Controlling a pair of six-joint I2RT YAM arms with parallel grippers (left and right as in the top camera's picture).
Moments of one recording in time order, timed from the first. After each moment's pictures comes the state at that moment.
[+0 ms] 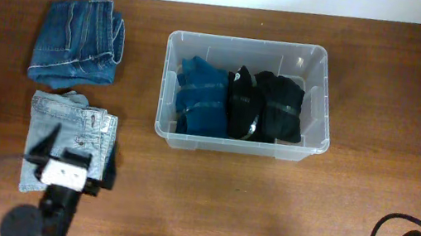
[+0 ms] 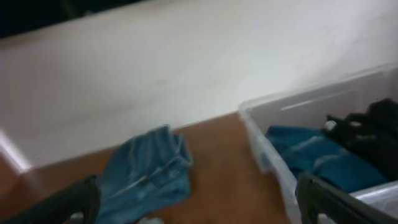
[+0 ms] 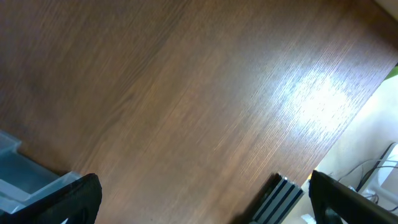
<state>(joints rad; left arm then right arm) 0.09 0.24 0.42 -0.23 0.21 0.23 -0.63 1.72 2.08 -1.66 0.14 0.34</state>
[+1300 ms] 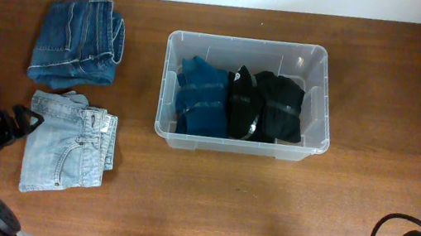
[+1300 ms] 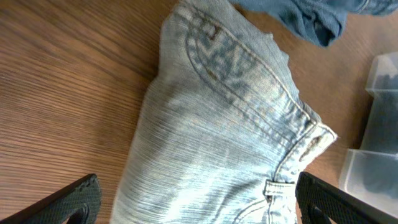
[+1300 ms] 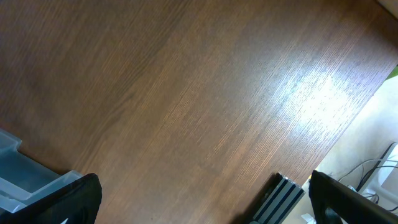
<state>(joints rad) 0.79 1.77 1.17 -0.81 0.58 0.28 -0.63 1.72 2.07 -1.66 0.14 0.34</state>
